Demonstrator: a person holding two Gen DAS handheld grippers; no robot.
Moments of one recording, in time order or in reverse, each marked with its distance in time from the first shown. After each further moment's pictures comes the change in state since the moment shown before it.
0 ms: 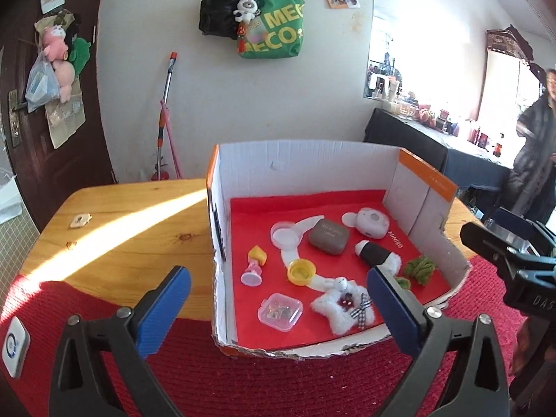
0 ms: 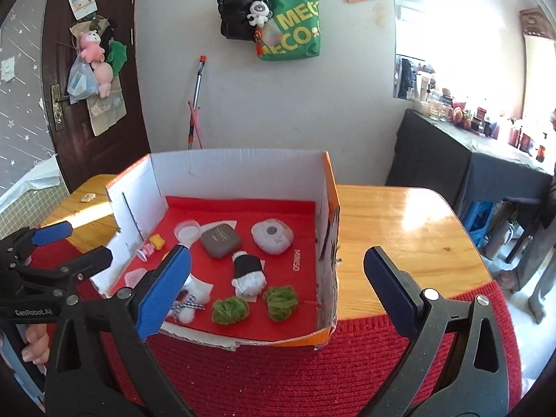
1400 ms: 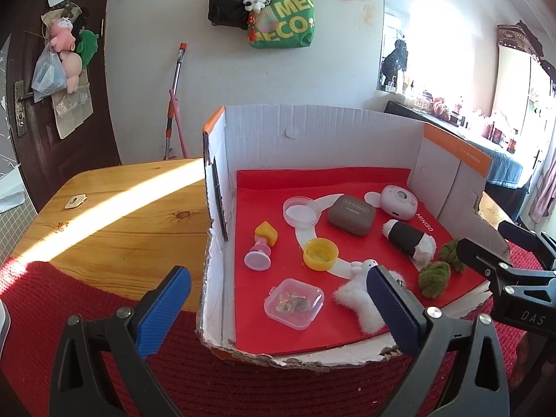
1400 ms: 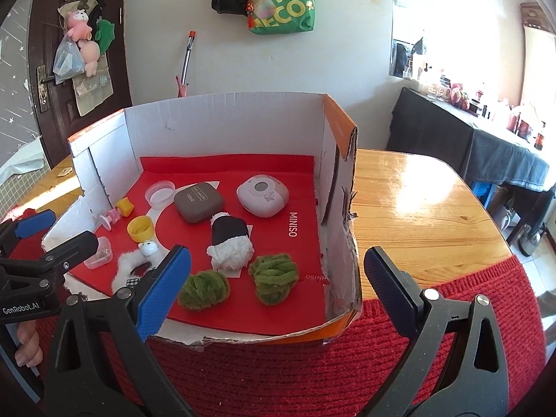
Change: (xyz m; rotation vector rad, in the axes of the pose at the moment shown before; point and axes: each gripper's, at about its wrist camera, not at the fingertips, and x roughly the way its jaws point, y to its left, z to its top) left arm 0.041 0.002 -0.027 -0.010 0.006 0.047; right arm 0.052 -0.001 -0.035 -0.012 0.087 -0.032
